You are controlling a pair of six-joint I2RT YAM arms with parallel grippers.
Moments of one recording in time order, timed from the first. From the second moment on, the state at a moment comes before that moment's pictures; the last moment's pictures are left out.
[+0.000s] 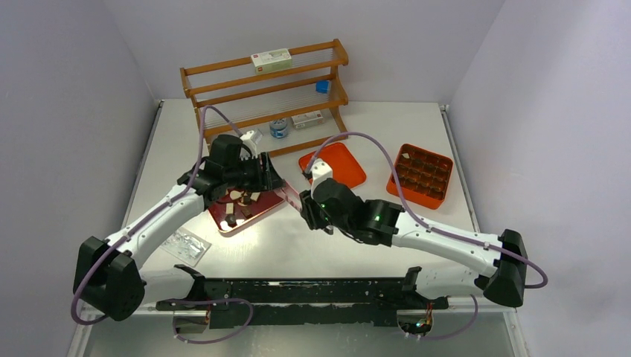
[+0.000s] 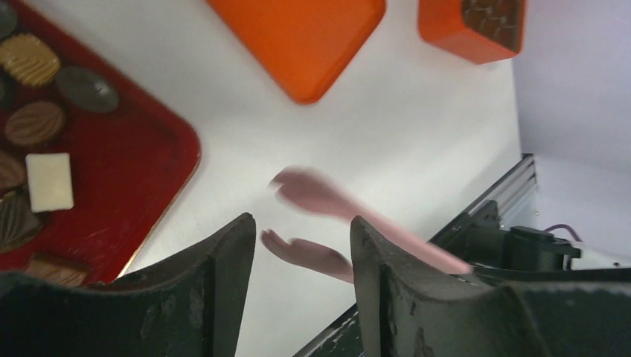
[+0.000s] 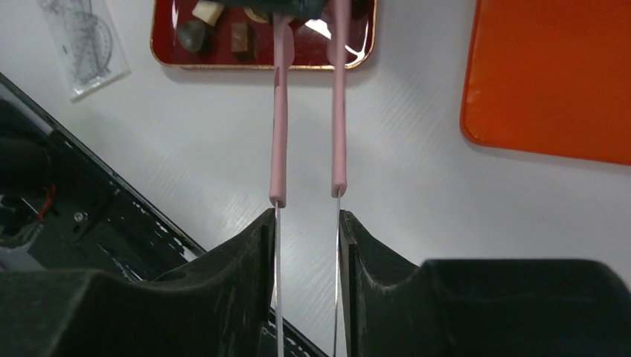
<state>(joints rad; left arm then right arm) -0.47 1.22 0.90 -0.29 0.35 -0.56 1.13 1.19 0.96 -0.40 0.30 0.38</state>
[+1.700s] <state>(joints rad) -0.47 0.52 0.80 -0.48 -0.26 -0.32 1.03 2.02 1.84 -0.97 0.28 0.38</state>
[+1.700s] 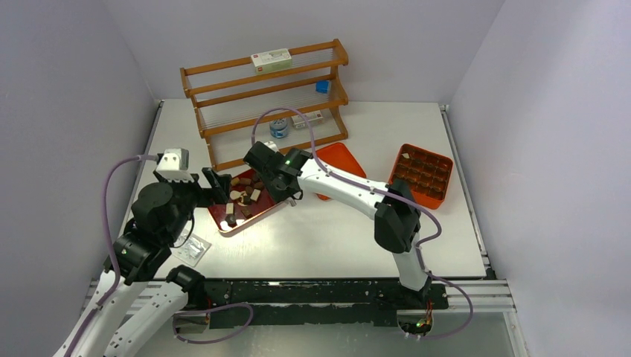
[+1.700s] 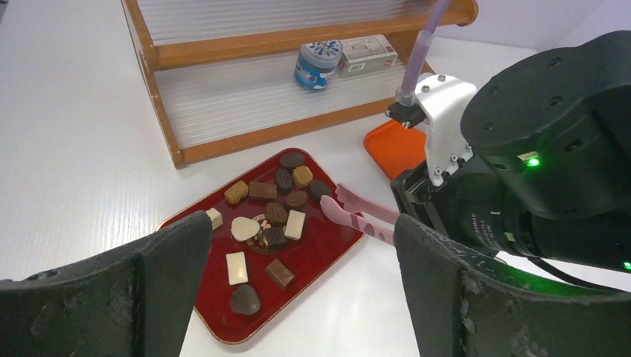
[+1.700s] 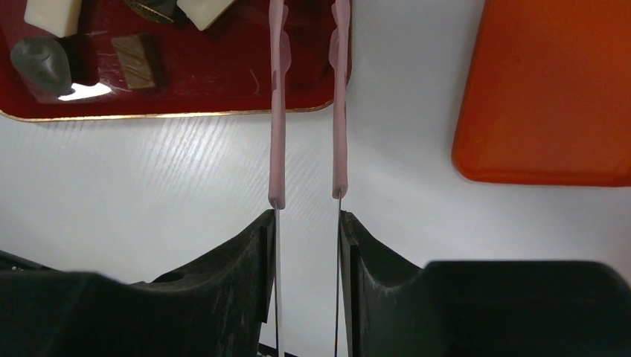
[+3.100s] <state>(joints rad) -0.47 0.50 0.80 -0.48 -0.27 -0.32 1.00 2.09 1.89 -0.94 0.28 0.36</state>
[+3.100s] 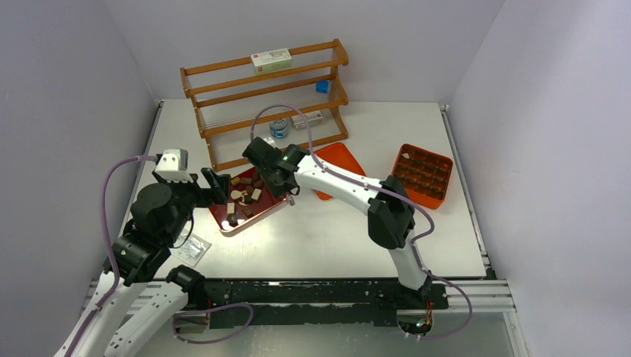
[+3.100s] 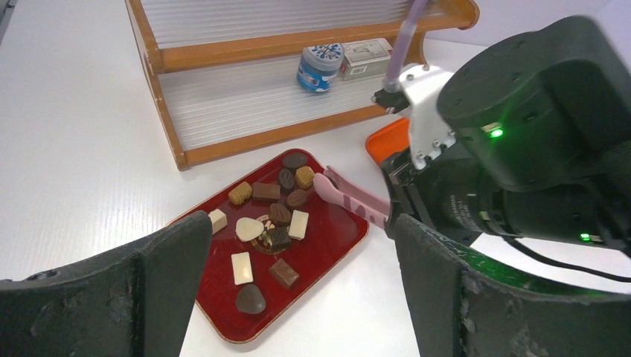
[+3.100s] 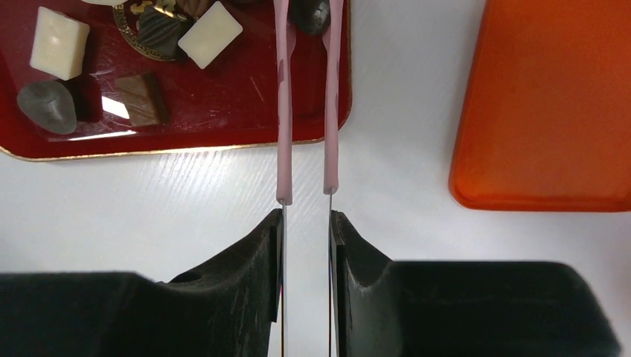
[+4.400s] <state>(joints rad) -0.51 0.53 0.79 -0.48 -0.24 -0.31 0.30 1.71 1.62 -1.06 0.51 0.49</state>
